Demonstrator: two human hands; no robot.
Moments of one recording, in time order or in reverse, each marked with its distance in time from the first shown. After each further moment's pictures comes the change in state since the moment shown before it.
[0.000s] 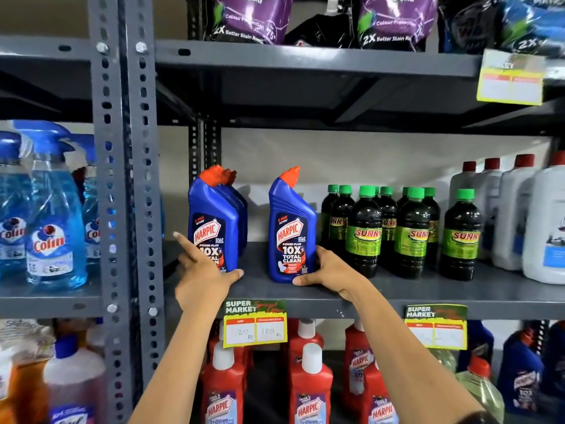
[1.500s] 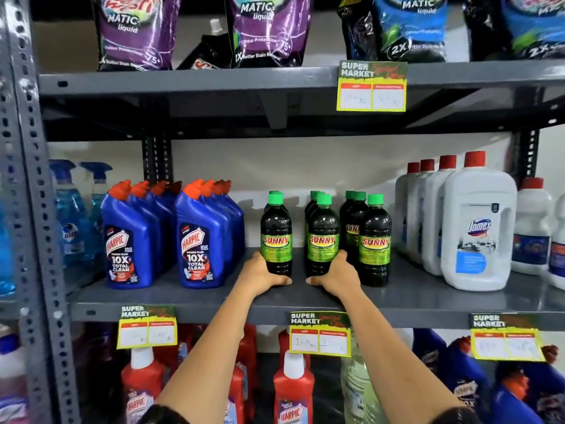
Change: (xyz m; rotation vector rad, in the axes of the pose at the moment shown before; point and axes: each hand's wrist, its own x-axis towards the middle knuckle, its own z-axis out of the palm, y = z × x) left_hand -0.074 0.191 0.144 -0.086 -0.456 0.179; right_hand -0.027 0.086 -0.173 -0.364 0.344 0.168
